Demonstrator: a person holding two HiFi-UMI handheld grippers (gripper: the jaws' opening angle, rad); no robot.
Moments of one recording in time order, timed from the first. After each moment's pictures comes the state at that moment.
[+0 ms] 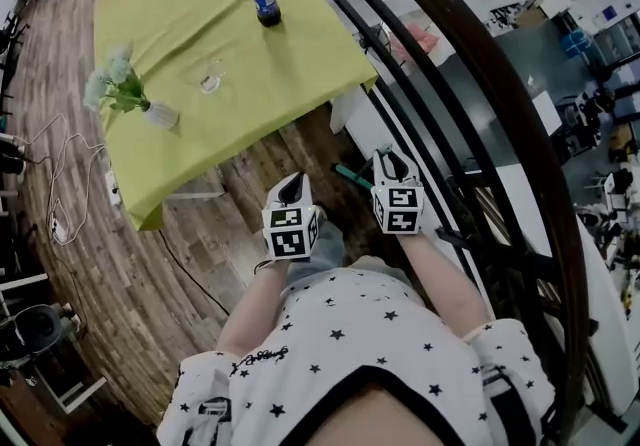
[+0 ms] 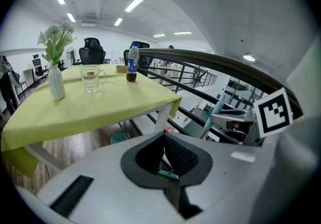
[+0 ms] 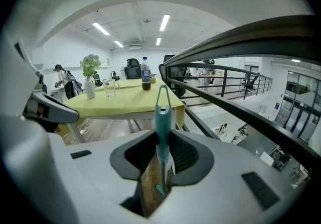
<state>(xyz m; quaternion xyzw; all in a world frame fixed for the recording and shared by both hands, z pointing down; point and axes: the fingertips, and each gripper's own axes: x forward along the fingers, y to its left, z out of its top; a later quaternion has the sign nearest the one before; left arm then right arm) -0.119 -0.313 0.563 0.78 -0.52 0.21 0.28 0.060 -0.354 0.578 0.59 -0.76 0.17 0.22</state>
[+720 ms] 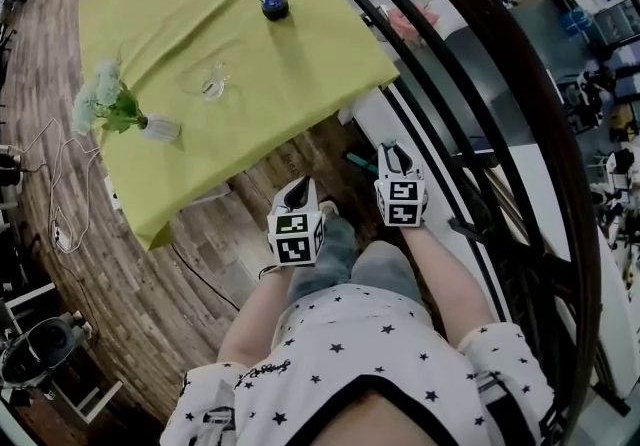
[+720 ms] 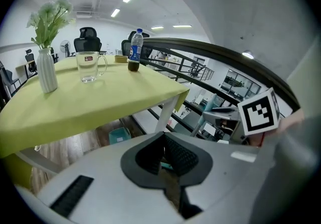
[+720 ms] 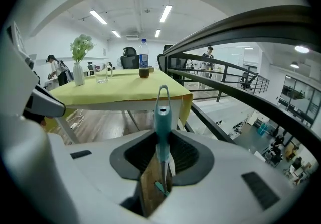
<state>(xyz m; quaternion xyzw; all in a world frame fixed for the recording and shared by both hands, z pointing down) -0.152 -0.347 0.606 0.78 -0.49 0.23 0.31 0.030 -0.402 0.637 0.60 -0.74 0.17 0.26</state>
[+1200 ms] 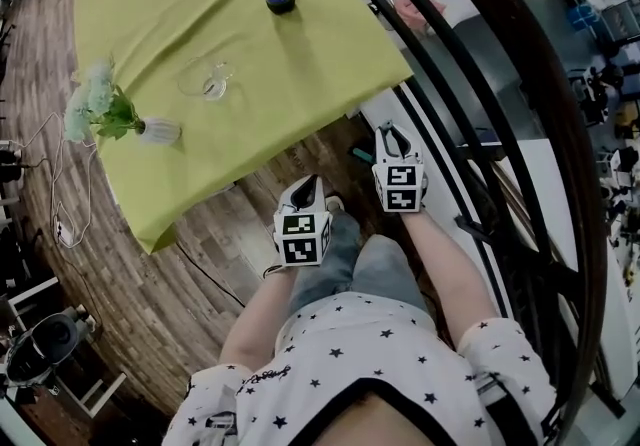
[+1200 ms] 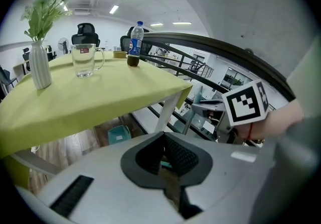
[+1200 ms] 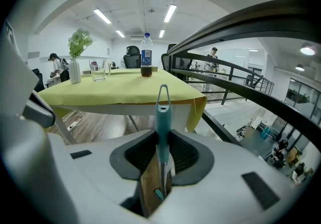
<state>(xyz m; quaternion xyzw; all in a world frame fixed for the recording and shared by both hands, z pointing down) -0.153 -0.362 0.626 0.78 -0.48 0.24 0.32 0.005 -0.452 0.654 0.58 -0.75 0.16 0.27</state>
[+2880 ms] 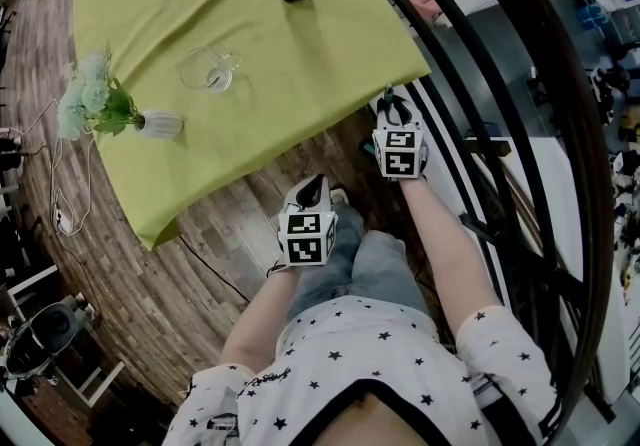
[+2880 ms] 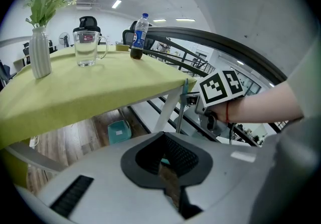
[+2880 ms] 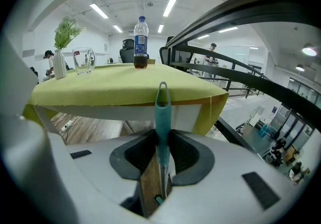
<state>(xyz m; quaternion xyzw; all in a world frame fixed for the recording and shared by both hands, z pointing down) -0.162 -0.361 0.650 0.77 -0.48 0.25 0.34 -0.008 -0.518 0.692 0.59 -0.74 0.17 0.28</state>
